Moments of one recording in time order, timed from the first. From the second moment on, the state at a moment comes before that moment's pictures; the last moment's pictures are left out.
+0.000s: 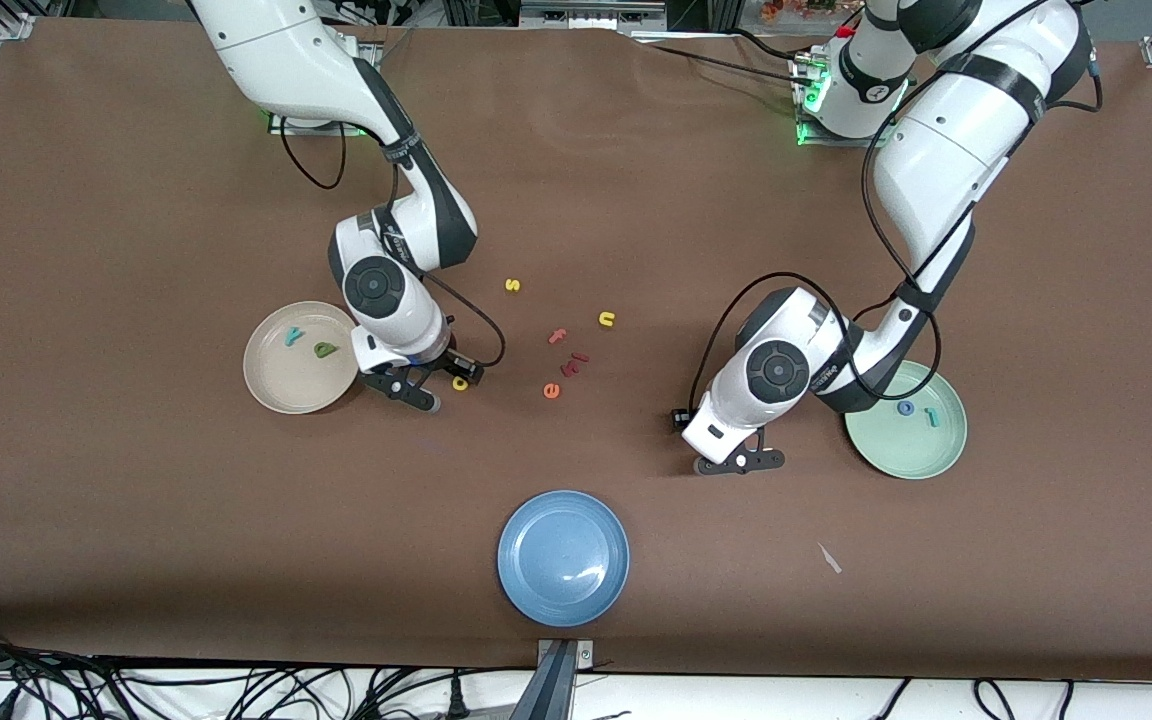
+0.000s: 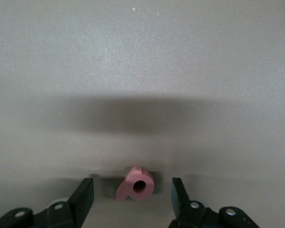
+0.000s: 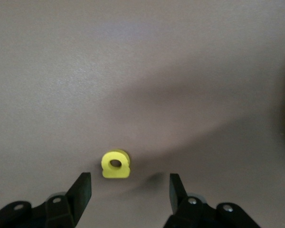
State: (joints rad) left arm -0.05 0.91 -0.48 -1.46 0.39 2.24 -0.74; right arm 0.62 0.63 -0.12 -1.84 0.17 2.49 0.81
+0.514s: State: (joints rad) left arm -0.07 0.92 -0.48 -1.46 0.39 2.24 -0.74; right arm 0.63 0.65 -0.12 -1.82 0.17 2.53 0.83
